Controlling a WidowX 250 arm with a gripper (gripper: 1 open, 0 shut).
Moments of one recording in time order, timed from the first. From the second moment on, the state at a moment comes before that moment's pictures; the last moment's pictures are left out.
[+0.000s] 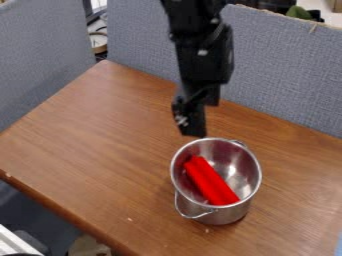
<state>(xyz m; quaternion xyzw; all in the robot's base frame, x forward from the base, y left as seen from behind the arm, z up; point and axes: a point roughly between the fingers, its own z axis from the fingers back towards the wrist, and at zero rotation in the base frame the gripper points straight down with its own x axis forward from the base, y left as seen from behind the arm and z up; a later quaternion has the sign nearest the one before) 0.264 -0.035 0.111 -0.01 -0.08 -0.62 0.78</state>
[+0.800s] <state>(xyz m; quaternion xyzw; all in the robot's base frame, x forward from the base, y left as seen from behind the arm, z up) 0.253 -0.109 0.100 -0.06 -0.07 -0.63 0.77</state>
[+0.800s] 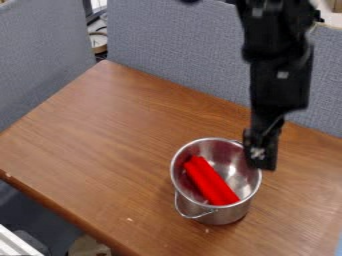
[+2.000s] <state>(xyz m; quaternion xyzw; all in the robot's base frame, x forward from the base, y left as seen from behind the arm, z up) 0.317 0.023 0.094 -0.08 -0.05 -0.66 0.75</state>
